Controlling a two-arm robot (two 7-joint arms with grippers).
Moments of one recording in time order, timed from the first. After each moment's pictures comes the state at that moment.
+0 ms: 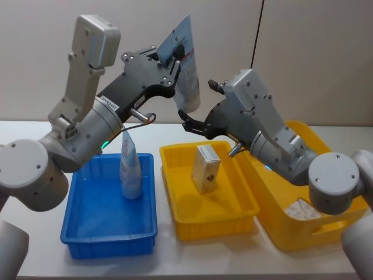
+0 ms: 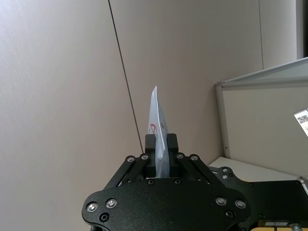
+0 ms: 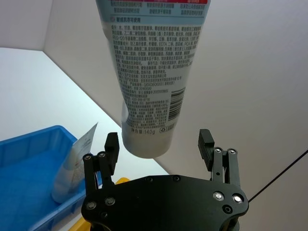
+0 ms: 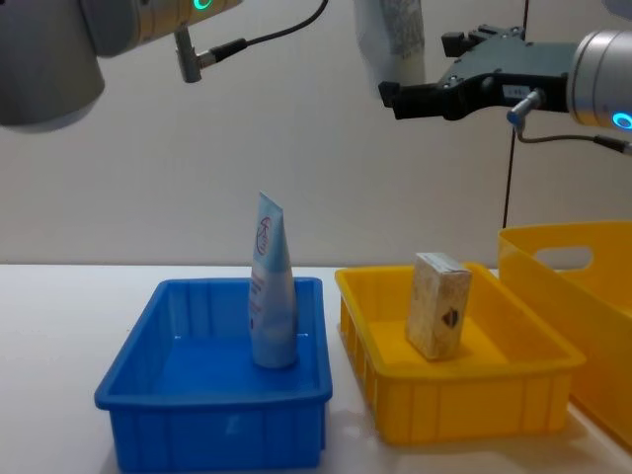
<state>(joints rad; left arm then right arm) -0.61 0.16 0.42 -1.51 -0.29 -0.05 -0.36 0.58 0.28 -0.40 -1.40 -0.02 0.01 0.37</state>
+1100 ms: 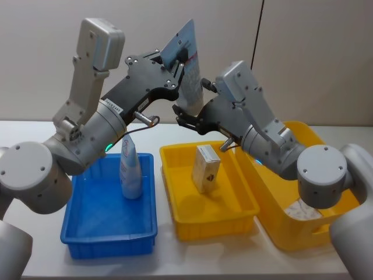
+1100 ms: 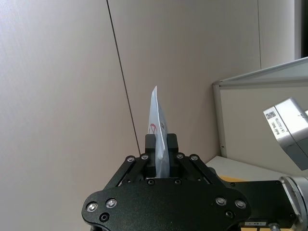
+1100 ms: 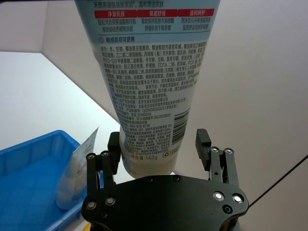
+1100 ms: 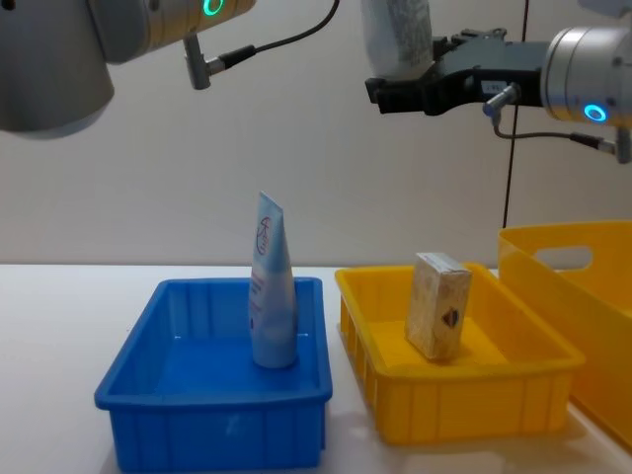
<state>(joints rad) -0.60 0.16 0.42 -1.51 -0.29 -0.04 -0.36 0.61 0.24 -0.41 -1.36 -0.01 0.06 0.36</state>
